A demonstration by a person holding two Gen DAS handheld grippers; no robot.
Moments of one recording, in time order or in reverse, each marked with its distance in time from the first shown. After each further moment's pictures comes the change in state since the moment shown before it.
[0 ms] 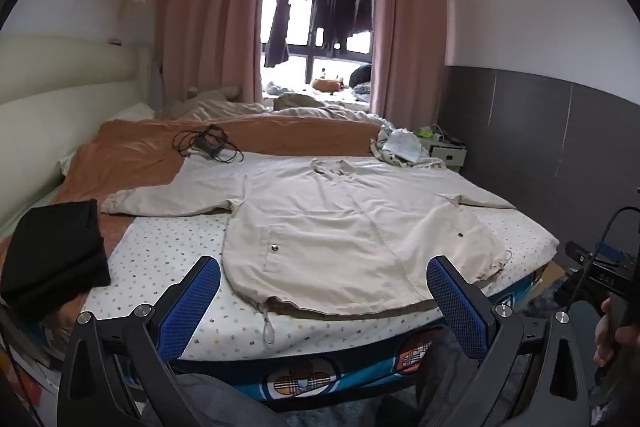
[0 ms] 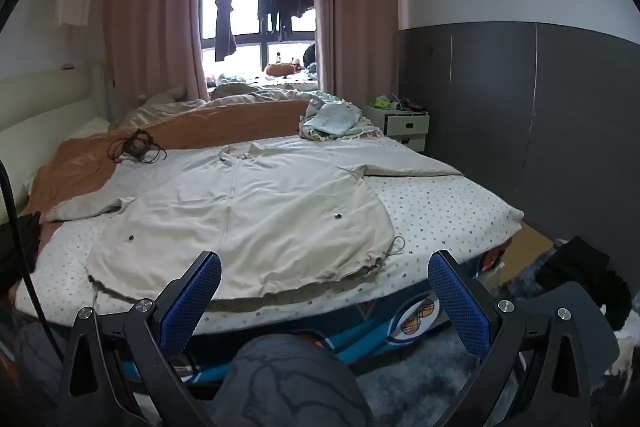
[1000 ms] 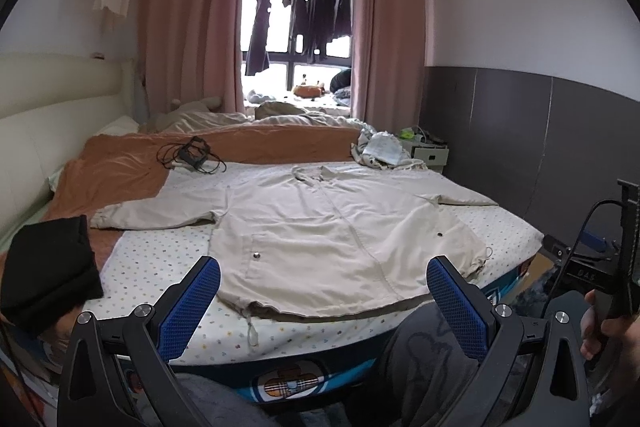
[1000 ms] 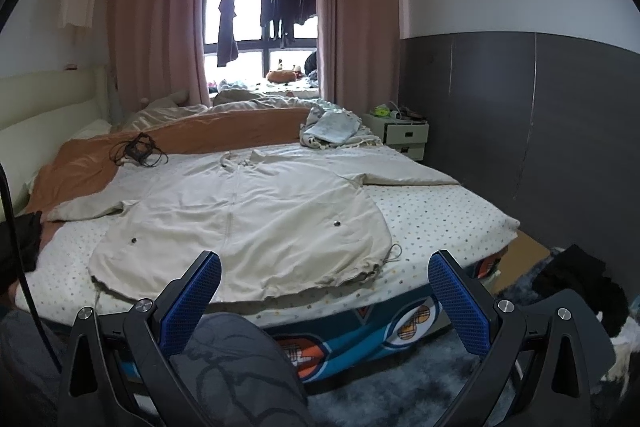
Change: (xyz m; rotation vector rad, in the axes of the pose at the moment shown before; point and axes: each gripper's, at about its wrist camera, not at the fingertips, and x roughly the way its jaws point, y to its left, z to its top) left arm -0.018 -0.021 0.005 0.045 -0.015 -0.051; right arm -0.011 0.006 0.004 -0.030 0.013 -0.015
